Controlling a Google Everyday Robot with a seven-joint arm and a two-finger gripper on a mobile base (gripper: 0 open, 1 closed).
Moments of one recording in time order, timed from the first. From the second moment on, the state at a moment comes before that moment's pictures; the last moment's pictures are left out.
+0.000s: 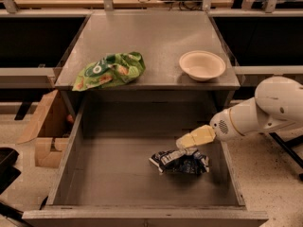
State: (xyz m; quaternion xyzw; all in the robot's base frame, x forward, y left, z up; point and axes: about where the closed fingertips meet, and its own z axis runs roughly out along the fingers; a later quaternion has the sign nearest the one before) arm 0.509 -0.154 0.712 -0.24 0.91 0.26 0.20
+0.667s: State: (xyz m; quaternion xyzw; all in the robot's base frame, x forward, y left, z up) arm 0.478 -0.224 0.808 -0.31 0.88 0.22 0.27
